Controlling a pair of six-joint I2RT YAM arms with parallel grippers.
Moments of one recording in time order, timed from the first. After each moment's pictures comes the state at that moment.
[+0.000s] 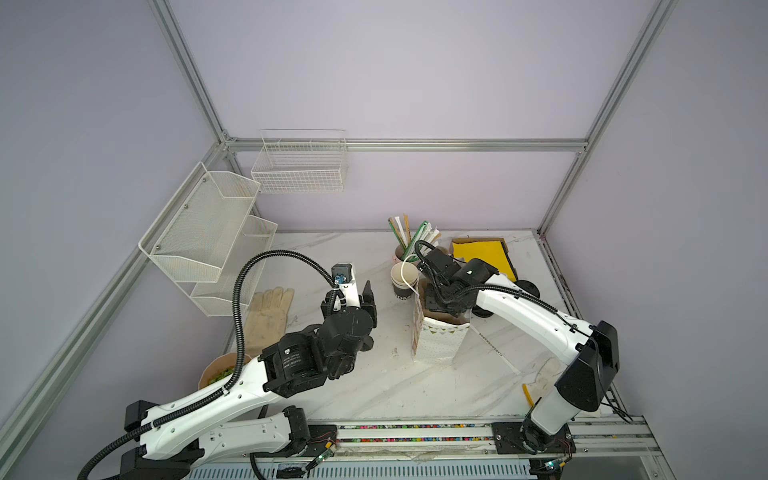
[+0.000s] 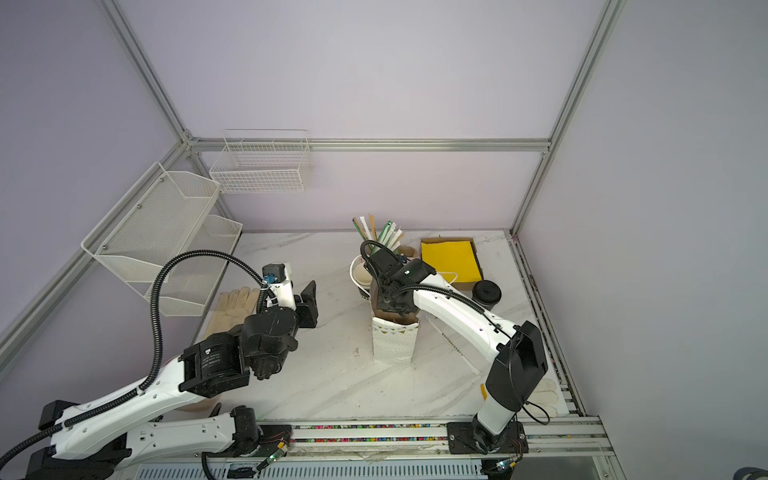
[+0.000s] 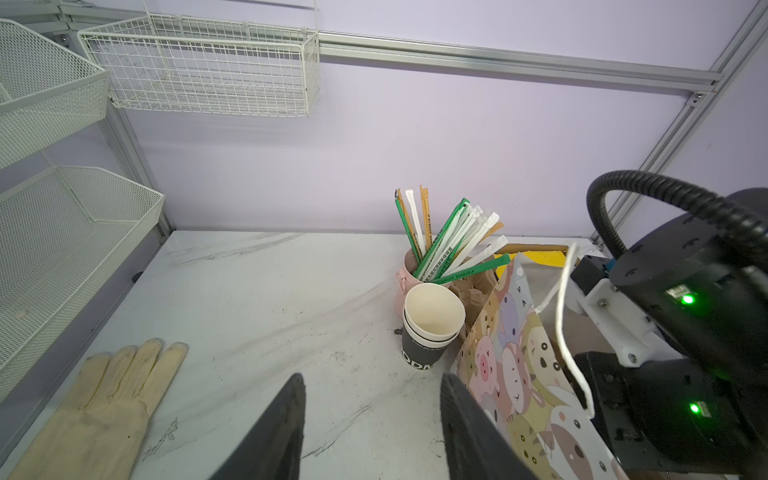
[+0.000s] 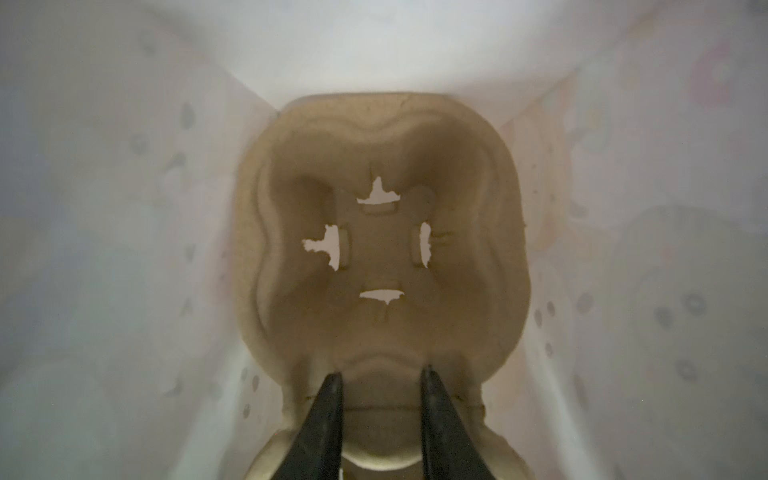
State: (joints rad) left arm -1.13 0.96 1.13 -0.56 -1.03 -0.44; right arm 0.75 1.66 1.55 -1.10 0.17 0.81
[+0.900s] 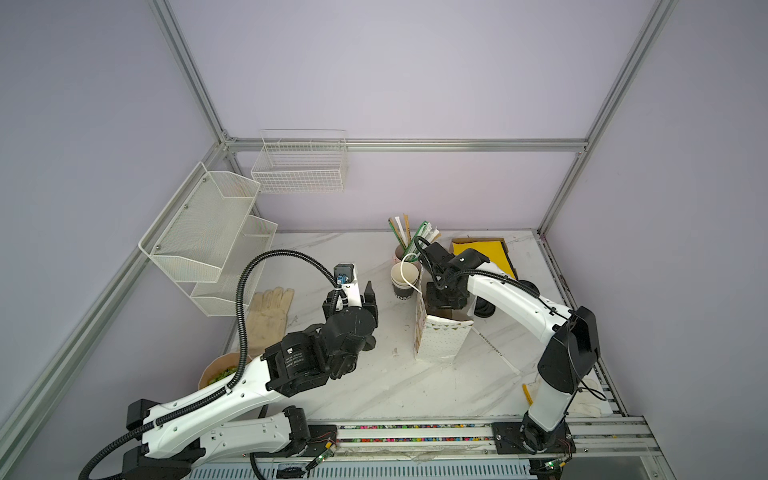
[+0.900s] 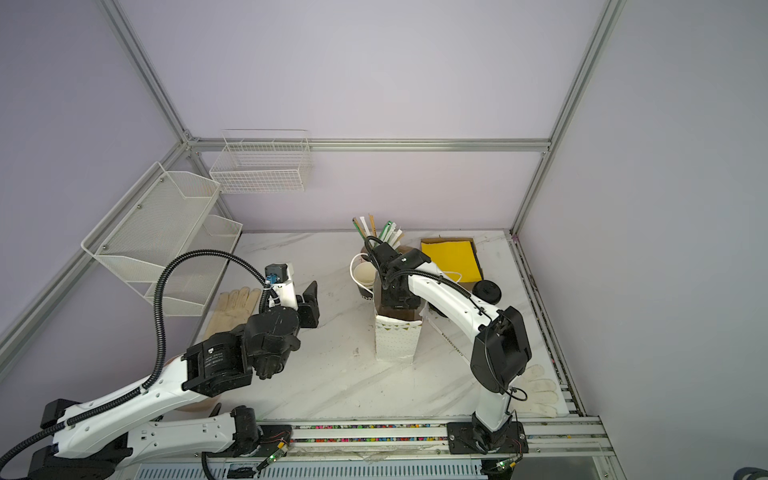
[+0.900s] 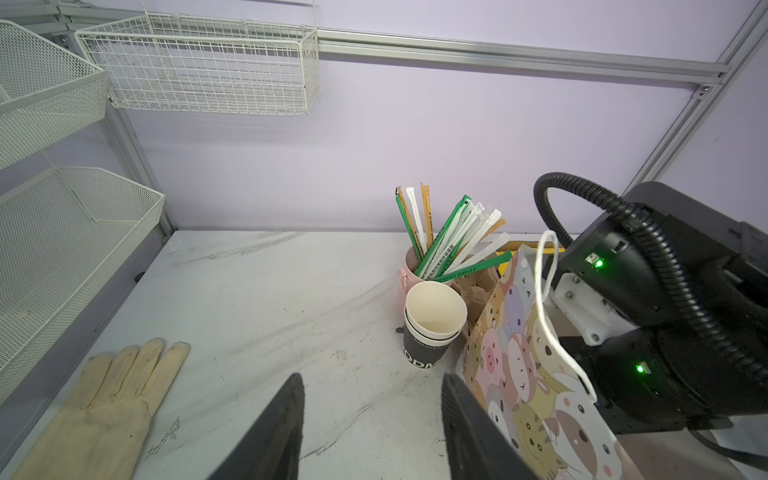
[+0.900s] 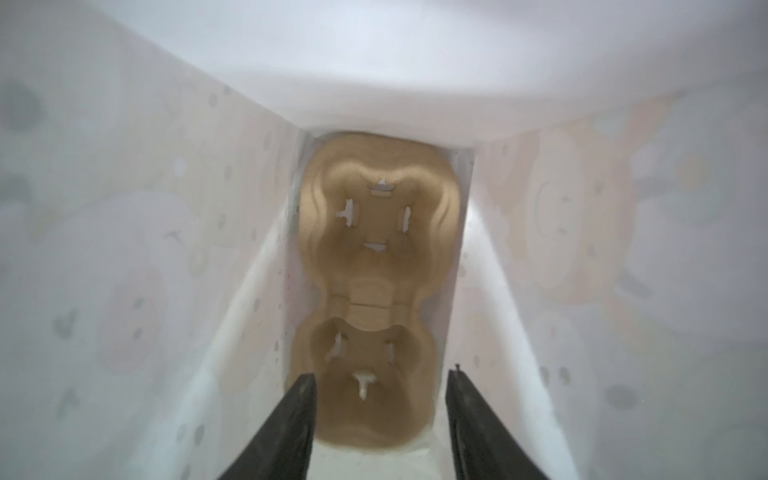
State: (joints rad) left arm -1.13 0.98 1.13 -0.56 -1.03 -0.44; right arm 0.67 1.79 1.66 -1.19 0.15 0.67
